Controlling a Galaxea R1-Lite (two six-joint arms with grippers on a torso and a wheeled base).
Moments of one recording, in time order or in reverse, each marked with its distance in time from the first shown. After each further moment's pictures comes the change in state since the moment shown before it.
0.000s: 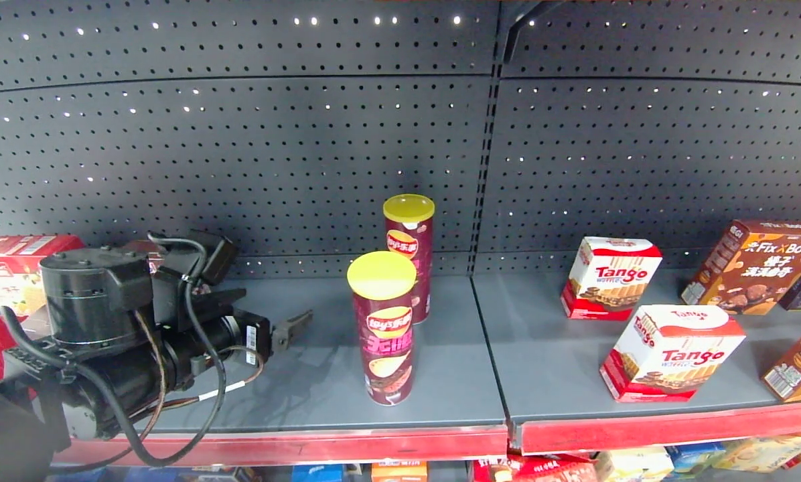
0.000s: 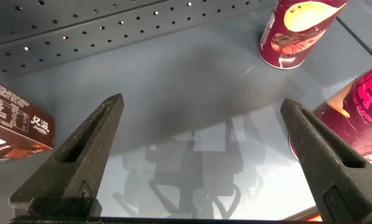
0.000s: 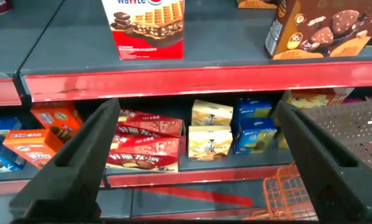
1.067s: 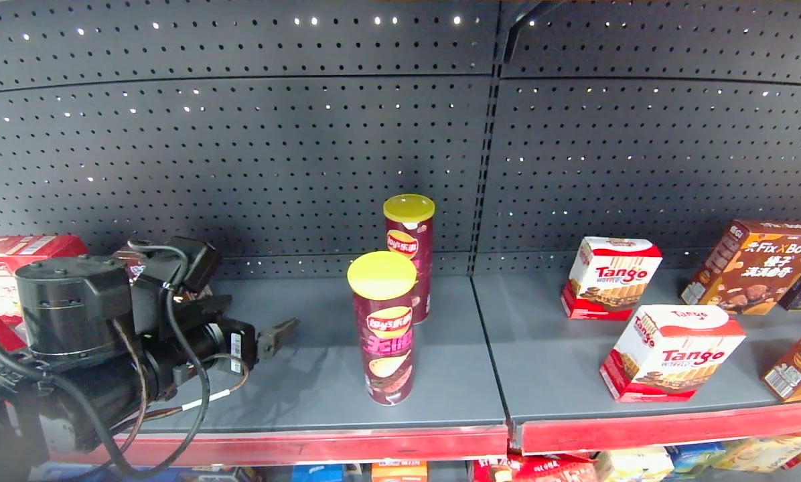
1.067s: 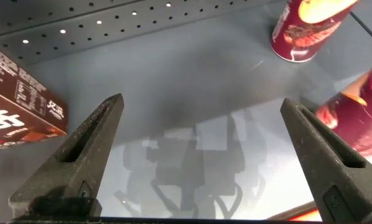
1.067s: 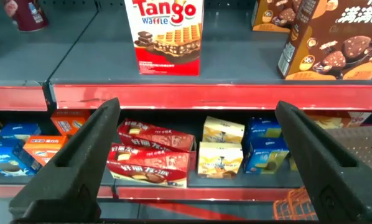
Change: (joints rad) left arm 0.028 -0.036 0.043 0.003 -0.001 0.001; right arm 0.079 -0.079 0.002 -0.009 0.000 0.002
